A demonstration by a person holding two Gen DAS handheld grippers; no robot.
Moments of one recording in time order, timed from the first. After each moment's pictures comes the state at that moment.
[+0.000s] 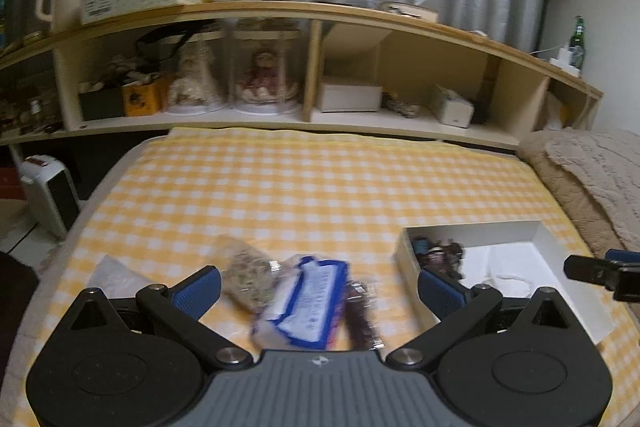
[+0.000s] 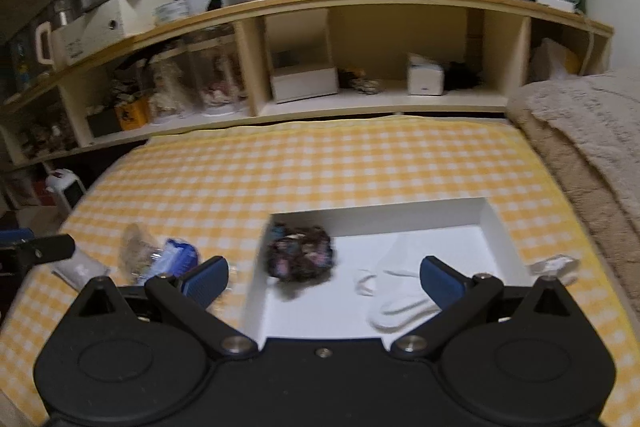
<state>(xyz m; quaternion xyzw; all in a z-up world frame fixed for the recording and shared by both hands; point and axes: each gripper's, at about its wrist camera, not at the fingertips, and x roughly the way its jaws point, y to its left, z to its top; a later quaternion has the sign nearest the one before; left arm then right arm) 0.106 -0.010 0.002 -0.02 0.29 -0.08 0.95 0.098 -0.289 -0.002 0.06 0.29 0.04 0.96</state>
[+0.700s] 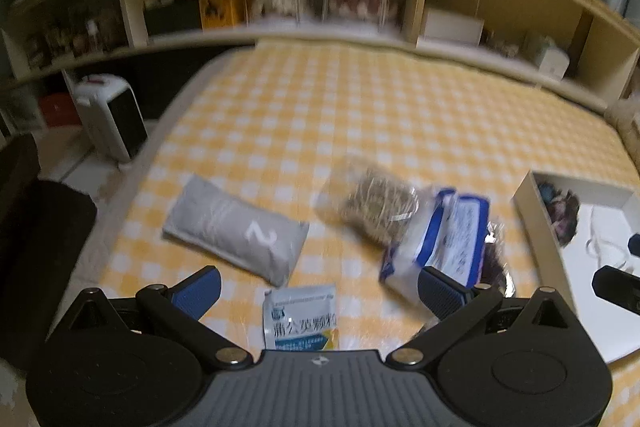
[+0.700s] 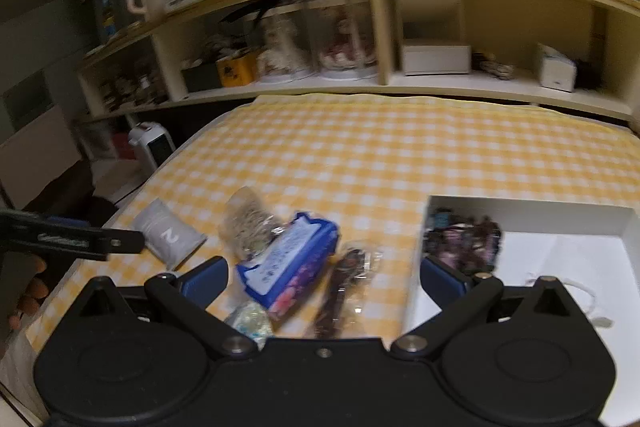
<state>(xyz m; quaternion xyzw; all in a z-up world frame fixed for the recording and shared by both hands) 0.142 0.085 -0.041 -0.02 0.40 0.02 0.92 0.134 -0.170 -0.032 0.03 0.31 0.18 0.93</state>
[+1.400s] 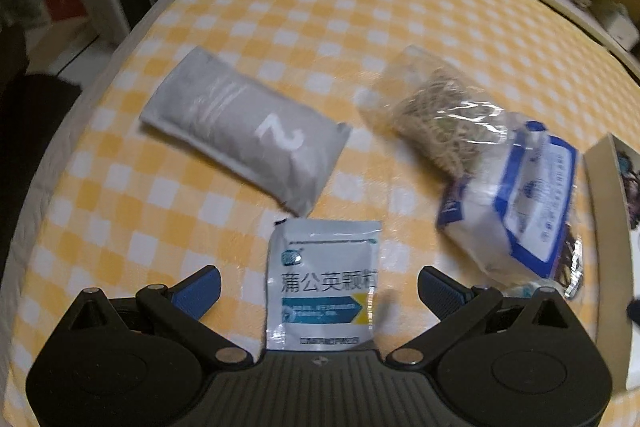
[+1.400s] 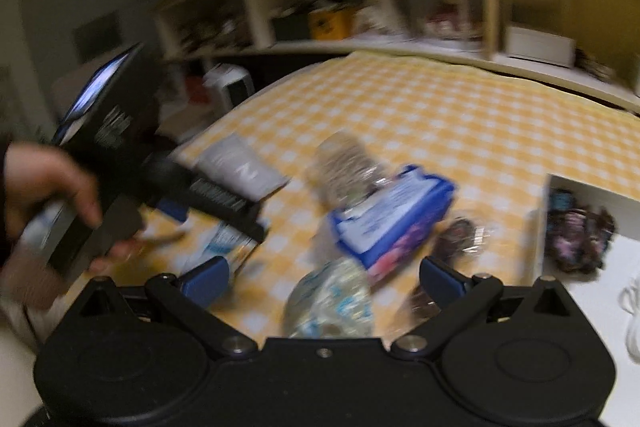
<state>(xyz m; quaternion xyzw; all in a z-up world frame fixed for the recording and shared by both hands) 0.196 0.108 -0.122 -0.08 0.53 0.06 0.84 0.125 -0.102 -0.080 -0.04 0.32 0.30 0.90</state>
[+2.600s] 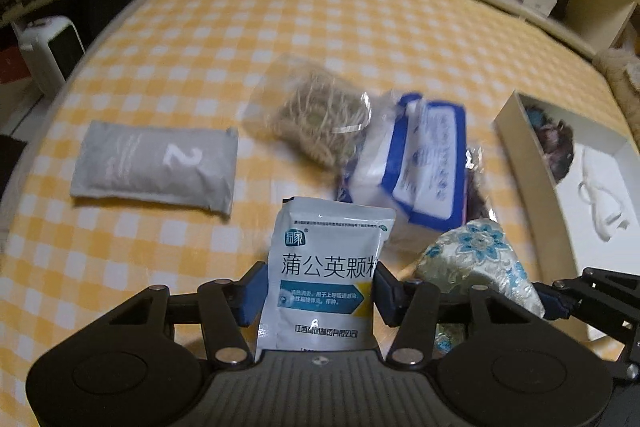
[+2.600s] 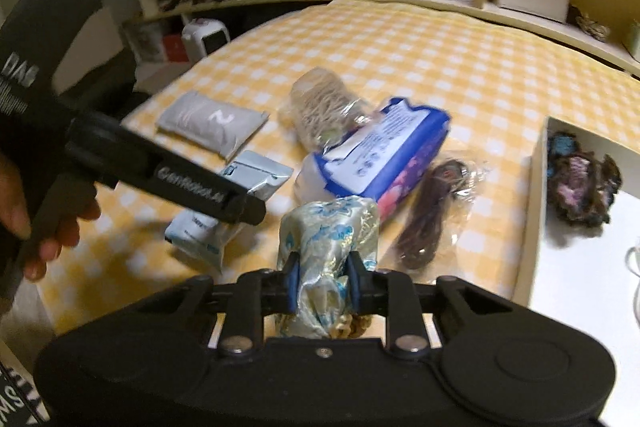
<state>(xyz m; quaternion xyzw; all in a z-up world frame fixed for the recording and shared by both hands) 0.163 0.043 -0.110 -0.04 0.50 -0.02 0.87 0.138 -0.113 -0.108 -0.04 0.38 0.27 0.88</state>
